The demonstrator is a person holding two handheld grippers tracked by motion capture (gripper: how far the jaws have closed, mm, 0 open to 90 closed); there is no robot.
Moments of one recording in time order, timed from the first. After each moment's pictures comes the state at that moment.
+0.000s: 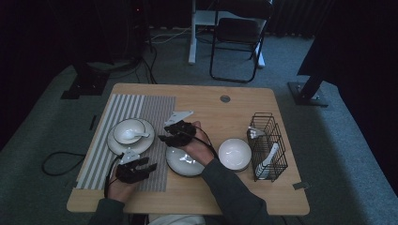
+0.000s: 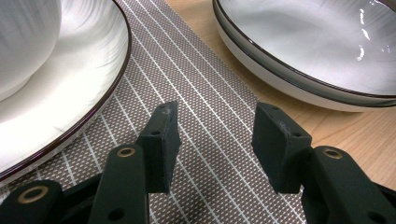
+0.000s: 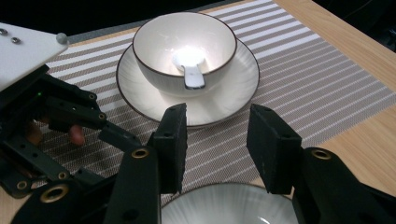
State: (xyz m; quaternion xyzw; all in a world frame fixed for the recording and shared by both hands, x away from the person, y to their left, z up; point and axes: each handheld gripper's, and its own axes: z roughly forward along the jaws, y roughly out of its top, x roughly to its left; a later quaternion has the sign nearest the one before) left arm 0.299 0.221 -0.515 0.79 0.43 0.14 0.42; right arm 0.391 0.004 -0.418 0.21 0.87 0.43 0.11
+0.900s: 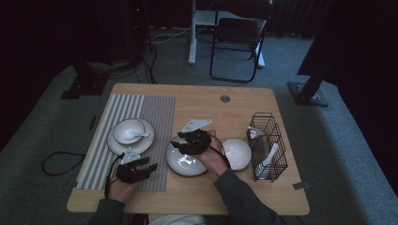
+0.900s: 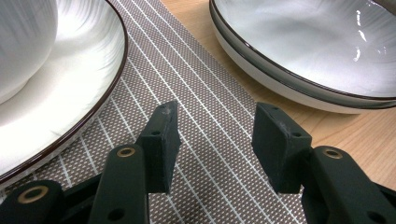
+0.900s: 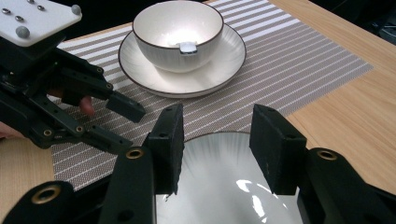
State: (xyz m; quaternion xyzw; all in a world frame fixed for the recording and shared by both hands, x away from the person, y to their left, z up) left arm 0.299 0.220 -0.513 0.79 0.43 0.14 0.42; right arm 0.365 -0.042 -0.424 0.24 0.85 0.45 0.12
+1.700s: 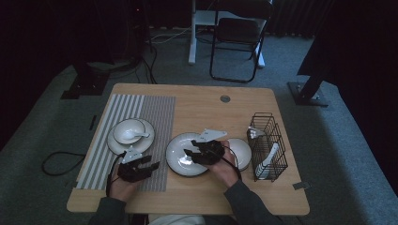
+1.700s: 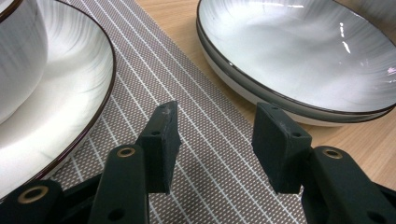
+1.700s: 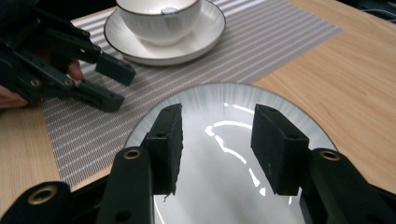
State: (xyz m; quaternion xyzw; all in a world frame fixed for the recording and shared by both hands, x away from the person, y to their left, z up) left arm 0.299 0.212 -0.504 0.79 0.42 0.15 0.43; right arm 0.337 -0.081 -0.442 0.28 0.84 0.44 0.13
